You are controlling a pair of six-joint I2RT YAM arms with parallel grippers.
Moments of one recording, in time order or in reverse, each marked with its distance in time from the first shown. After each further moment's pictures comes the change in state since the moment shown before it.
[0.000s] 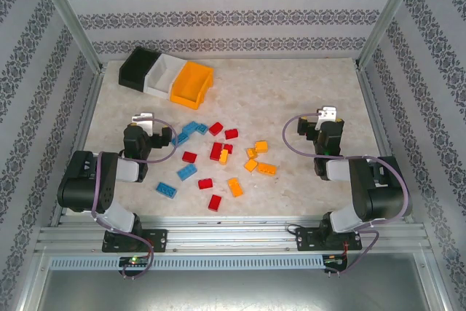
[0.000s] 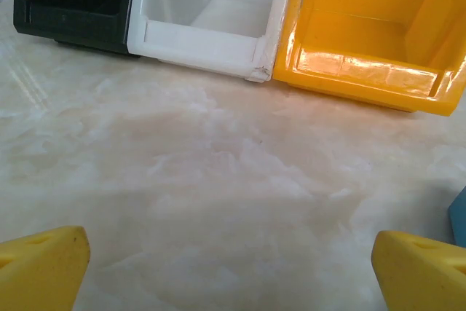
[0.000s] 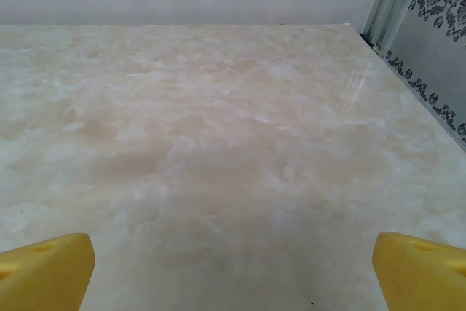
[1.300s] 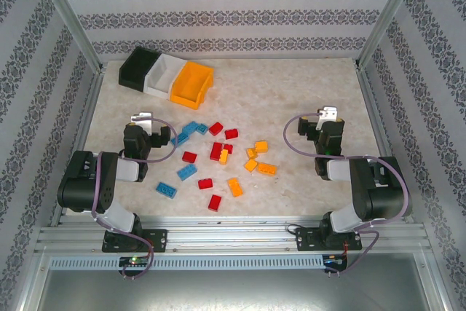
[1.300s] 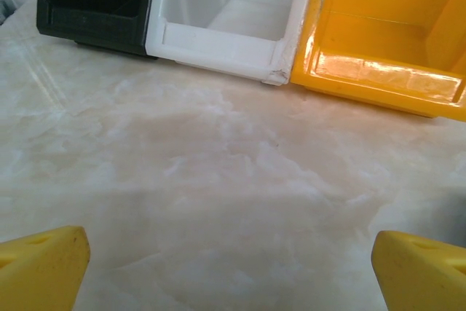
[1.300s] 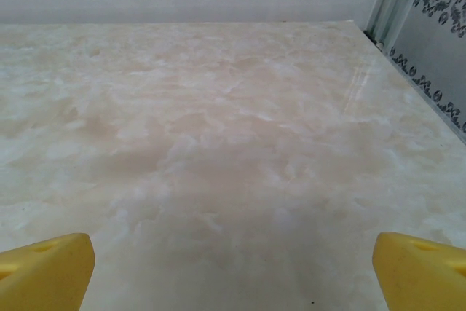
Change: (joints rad) left arm 0.000 -0.002 0.003 -0.003 -0.050 -0.004; right arm -0.014 0.000 0.000 -0.011 -0.029 0.003
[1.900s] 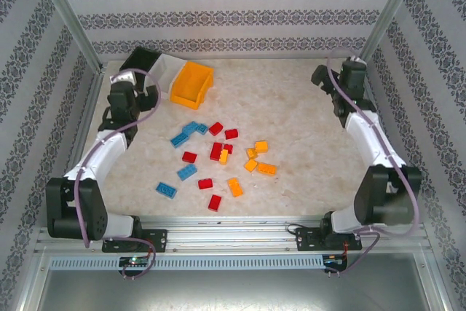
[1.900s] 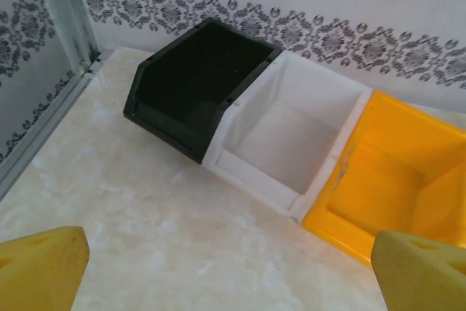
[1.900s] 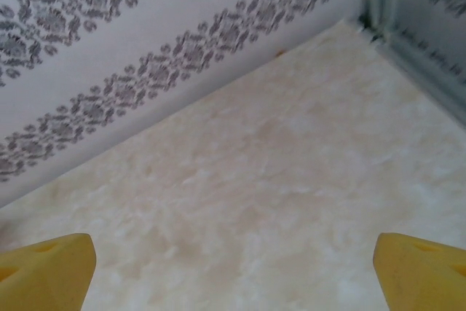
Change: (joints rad) left arm 0.000 -0.216 0.590 -0.887 -0.129 -0.205; right arm -0.073 -0.017 0.810 -1.028 -0.114 0.460
